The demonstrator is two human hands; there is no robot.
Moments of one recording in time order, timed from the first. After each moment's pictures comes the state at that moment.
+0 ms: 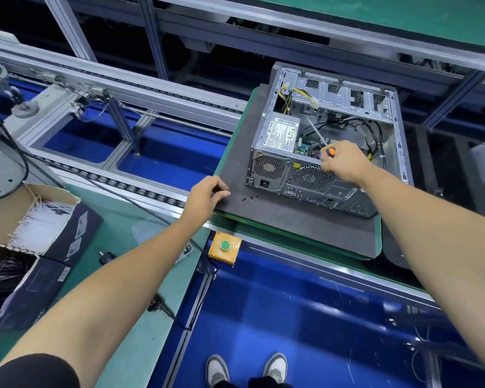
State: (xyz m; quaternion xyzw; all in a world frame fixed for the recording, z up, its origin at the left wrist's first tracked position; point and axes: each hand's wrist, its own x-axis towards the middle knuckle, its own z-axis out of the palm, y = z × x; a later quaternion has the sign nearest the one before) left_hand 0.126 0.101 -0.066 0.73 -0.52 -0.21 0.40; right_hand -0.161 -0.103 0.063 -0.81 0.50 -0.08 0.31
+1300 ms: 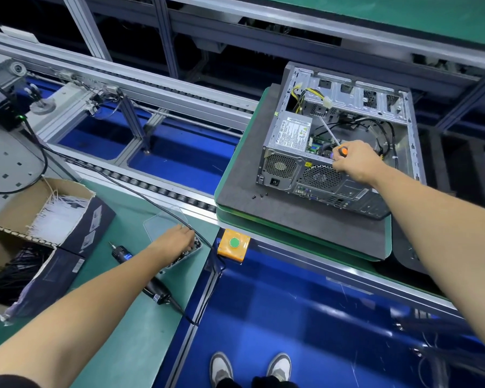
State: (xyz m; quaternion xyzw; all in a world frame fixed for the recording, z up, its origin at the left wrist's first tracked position) left_hand 0.182 0.214 -0.128 0.71 -0.68 -0.16 -0.09; right_hand -0.158 -0.096 0.073 -0.79 0.52 -0.08 0.31
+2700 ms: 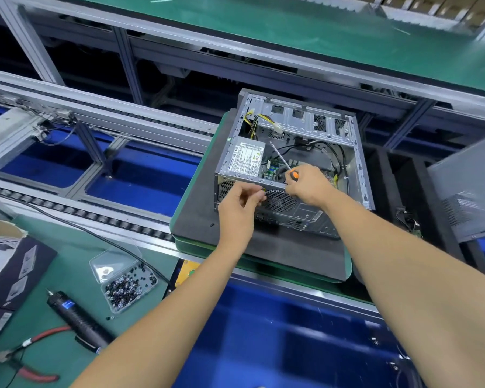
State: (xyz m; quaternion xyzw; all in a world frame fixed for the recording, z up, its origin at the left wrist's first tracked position) left_hand -0.029 0.032 -0.003 0.57 -0.35 -0.29 0.68; right_hand -0.162 -0.105 0.064 -0.81 0.48 -0.09 0.32
